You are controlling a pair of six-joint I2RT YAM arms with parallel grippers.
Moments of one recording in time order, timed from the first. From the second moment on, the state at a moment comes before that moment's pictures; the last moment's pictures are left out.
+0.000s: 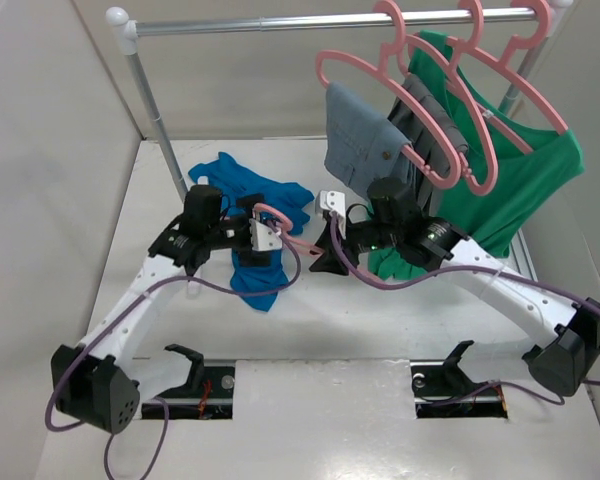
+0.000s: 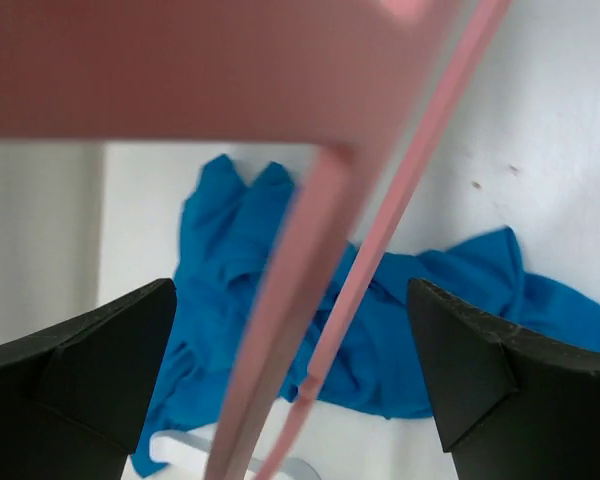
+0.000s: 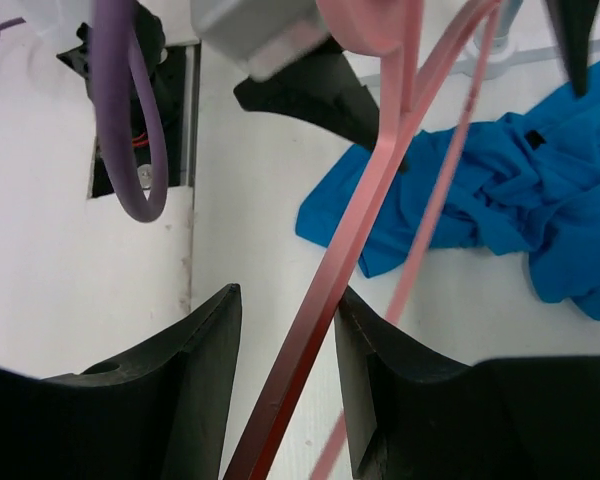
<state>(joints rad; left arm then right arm) -0.36 1.09 0.92 -0.44 0.64 1.07 0.76 1.28 1.18 -0.39 -0.72 -0.26</state>
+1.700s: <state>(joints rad) -0.36 1.07 1.03 -0.69 0.66 1.18 0.86 1.52 1.47 -0.49 -0.41 -0.45</state>
